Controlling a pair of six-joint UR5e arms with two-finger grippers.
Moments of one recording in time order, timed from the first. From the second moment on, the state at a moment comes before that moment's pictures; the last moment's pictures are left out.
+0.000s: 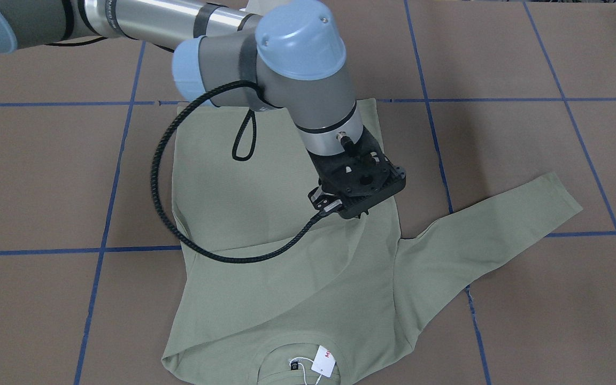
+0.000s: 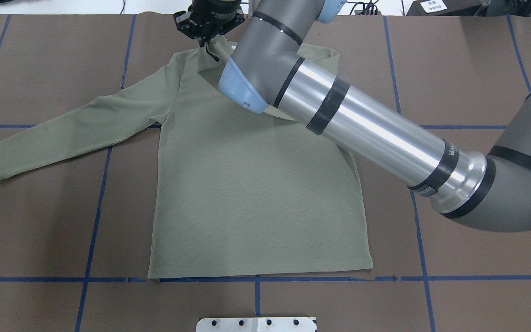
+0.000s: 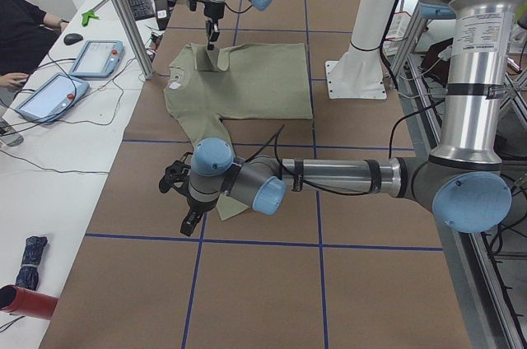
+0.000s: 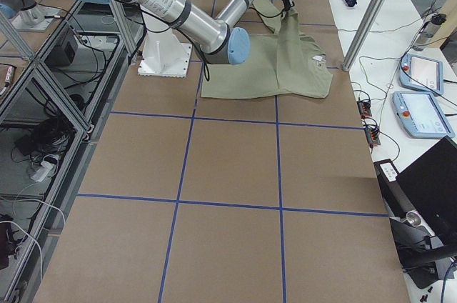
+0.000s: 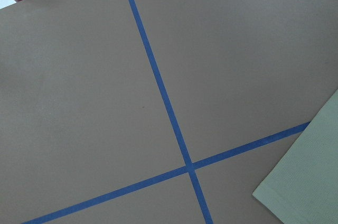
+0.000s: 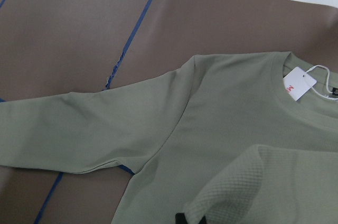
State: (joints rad) left arm -1.54 -1.60 -1.53 -2.01 -2.30 0.03; right arm 0.70 -0.36 1.15 -1.31 1.99 0.81
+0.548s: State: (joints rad) left arm -1.54 -1.60 -1.53 -2.01 -2.30 0.03; right arm 0.66 -0.36 1.09 -1.26 1.91 0.82
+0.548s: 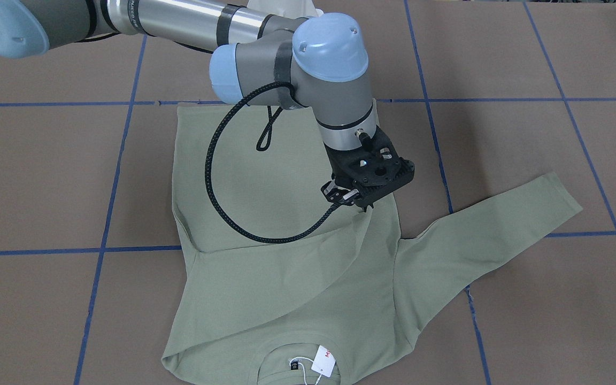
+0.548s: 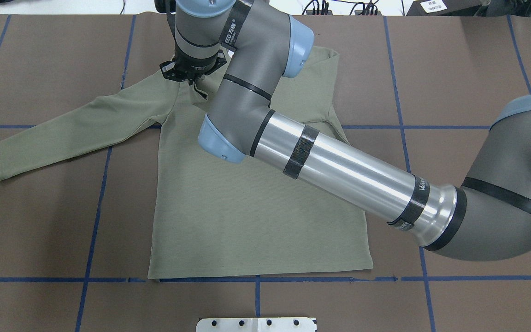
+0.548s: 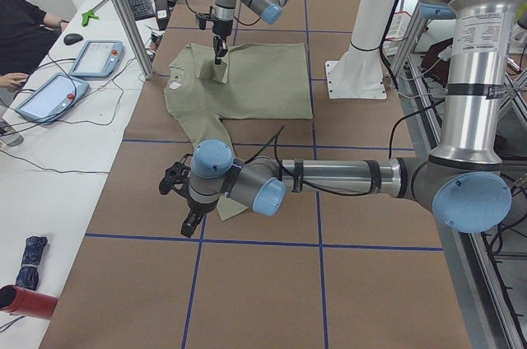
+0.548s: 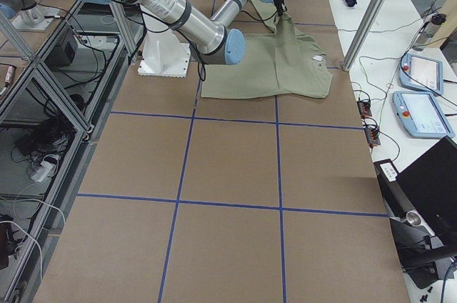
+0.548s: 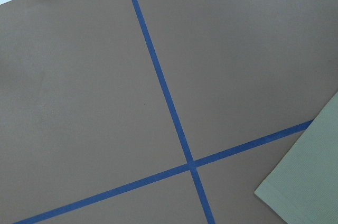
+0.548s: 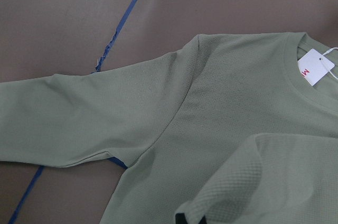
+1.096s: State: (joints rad) left arm -1.54 -1.61 -1.51 -2.01 -2.30 0.03; right arm 0.56 -0.31 1.06 -1.20 1.78 0.93
